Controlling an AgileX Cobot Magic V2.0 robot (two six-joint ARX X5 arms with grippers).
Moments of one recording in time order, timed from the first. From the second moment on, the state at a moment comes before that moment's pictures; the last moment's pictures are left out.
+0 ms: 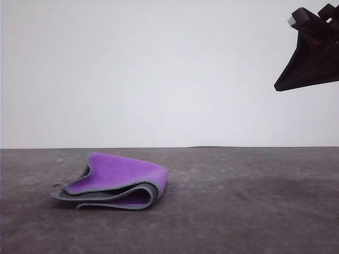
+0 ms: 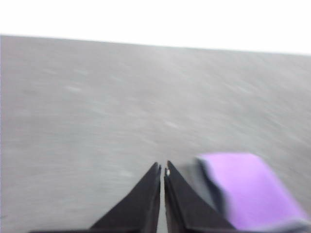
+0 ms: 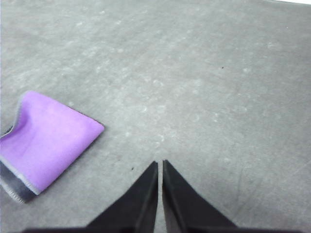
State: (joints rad) left_arx -0.10 0.24 0.28 -0.24 0.16 -0.12; right_arx 0.34 0.91 0.52 -0.04 -0.26 0.04
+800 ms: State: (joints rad) left_arx 0.01 0.00 0.03 -0.14 0.03 -0.06; right_arx 0.34 0.91 0.52 -0.04 -0.26 0.04
